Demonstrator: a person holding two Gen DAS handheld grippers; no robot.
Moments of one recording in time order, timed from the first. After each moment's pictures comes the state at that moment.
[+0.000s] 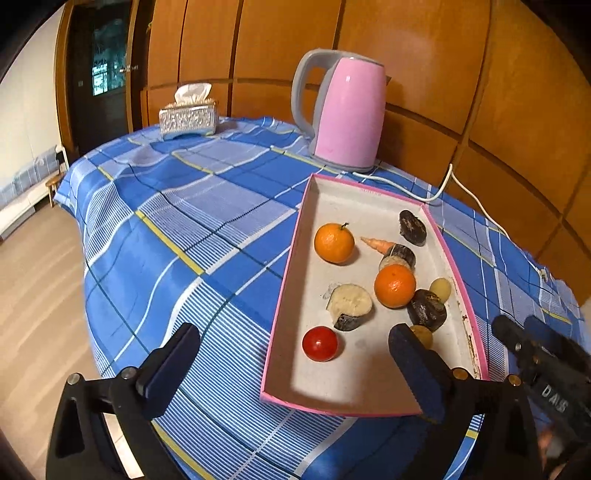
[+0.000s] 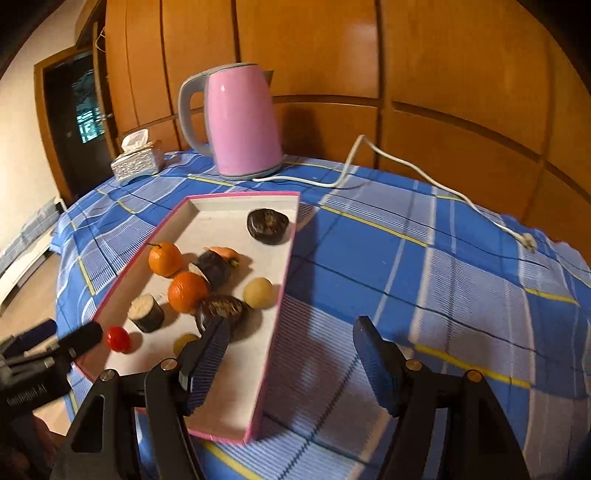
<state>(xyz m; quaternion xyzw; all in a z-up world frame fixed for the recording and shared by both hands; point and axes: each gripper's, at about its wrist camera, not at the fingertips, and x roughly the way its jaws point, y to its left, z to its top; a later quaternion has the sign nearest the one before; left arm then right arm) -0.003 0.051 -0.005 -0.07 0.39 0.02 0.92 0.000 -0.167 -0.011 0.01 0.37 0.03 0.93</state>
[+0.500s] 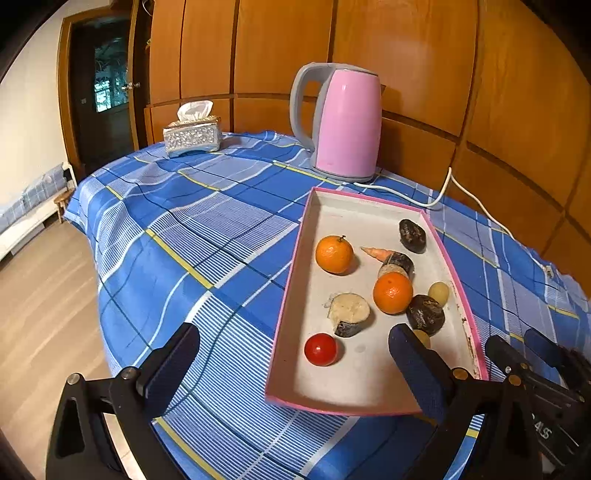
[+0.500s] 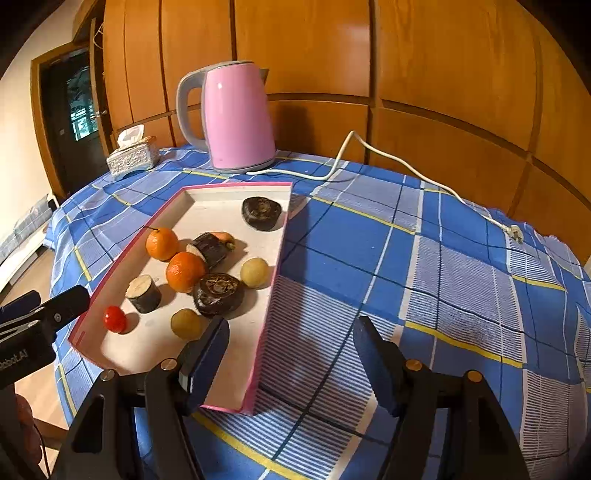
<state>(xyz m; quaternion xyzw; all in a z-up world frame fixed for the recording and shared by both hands) -0.010 0.043 0.006 -0.05 0.37 0.03 0.93 -0.017 -0.163 -0.016 0.00 0.37 0.02 0.93</state>
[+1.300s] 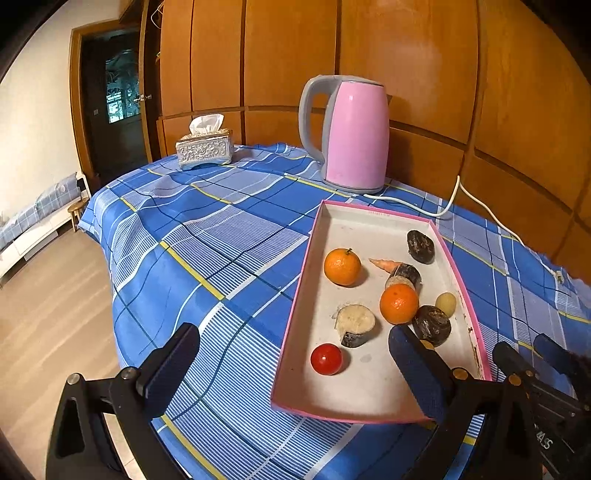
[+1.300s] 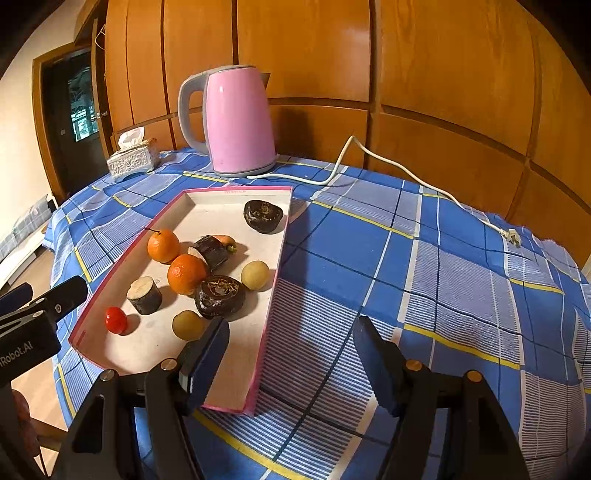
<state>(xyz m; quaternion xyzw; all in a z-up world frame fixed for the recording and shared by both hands) -0.014 0.038 0.012 -0.03 0.35 0.06 0.93 -0.019 -0.161 -0.014 -0.01 0.36 0.02 0.93</state>
